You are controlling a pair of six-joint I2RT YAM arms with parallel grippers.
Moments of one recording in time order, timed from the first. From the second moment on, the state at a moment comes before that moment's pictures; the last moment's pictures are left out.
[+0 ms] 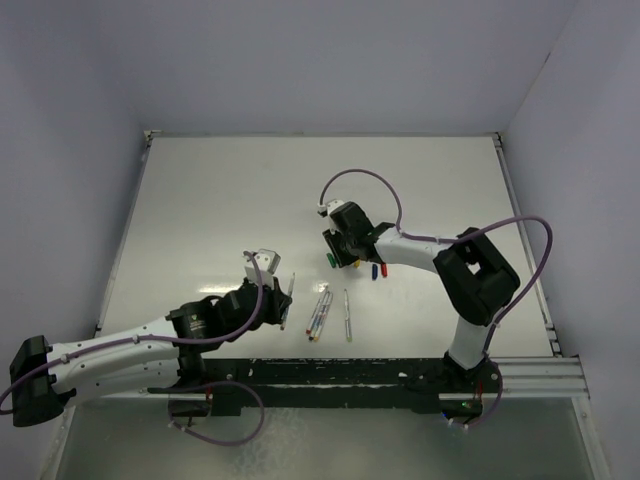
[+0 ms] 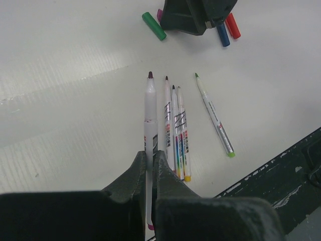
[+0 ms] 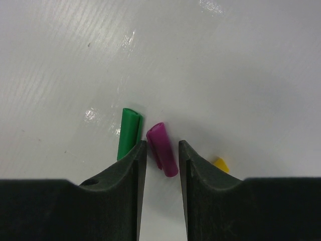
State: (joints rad) left arm -1.14 0.77 0.46 -0.27 -0.44 -0.70; right arm 0.71 1.81 1.05 -0.20 0.09 0.12
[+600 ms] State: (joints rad) left arm -1.14 0.78 0.46 -0.27 -0.45 -0.70; right arm 0.71 1.81 1.05 -0.20 0.09 0.15
